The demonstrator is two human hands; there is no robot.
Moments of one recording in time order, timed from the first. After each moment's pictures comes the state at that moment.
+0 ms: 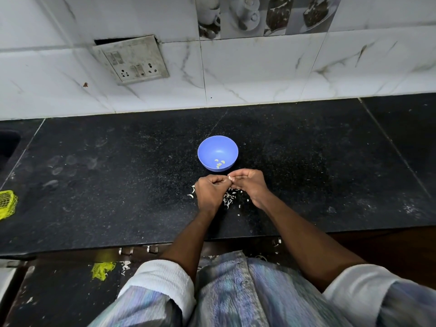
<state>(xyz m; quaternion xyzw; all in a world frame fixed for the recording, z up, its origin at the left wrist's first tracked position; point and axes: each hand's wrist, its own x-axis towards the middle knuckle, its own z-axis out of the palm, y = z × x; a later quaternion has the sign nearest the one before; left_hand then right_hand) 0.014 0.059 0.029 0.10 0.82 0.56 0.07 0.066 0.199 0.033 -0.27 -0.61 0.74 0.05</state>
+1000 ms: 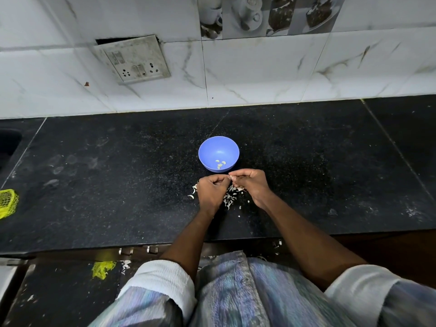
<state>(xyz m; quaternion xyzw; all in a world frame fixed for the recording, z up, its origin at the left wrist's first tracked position) 0.012 0.063 0.034 0.09 0.78 0.60 0.12 0.062 0.205 0.031 -0.27 -0.62 0.73 0.05</state>
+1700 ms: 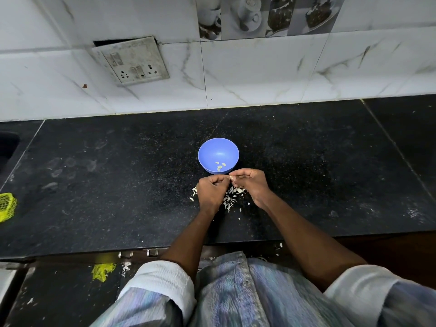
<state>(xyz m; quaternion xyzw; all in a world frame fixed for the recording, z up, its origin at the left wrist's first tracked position) 0.003 0.069 0.025 0.07 0.79 0.60 0.13 0.055 0.209 0.027 -0.27 -0.62 0.74 0.06</state>
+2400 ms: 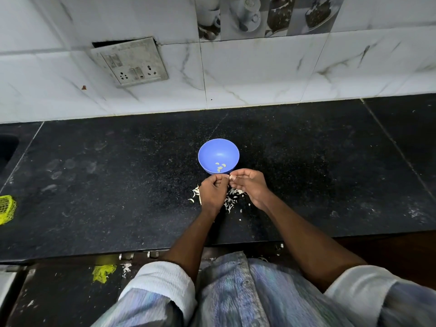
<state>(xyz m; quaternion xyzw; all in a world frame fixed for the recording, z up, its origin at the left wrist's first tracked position) 0.000 0.070 0.020 0.06 0.80 0.58 0.14 0.050 0.207 0.027 -0.29 -0.57 0.77 0.05</state>
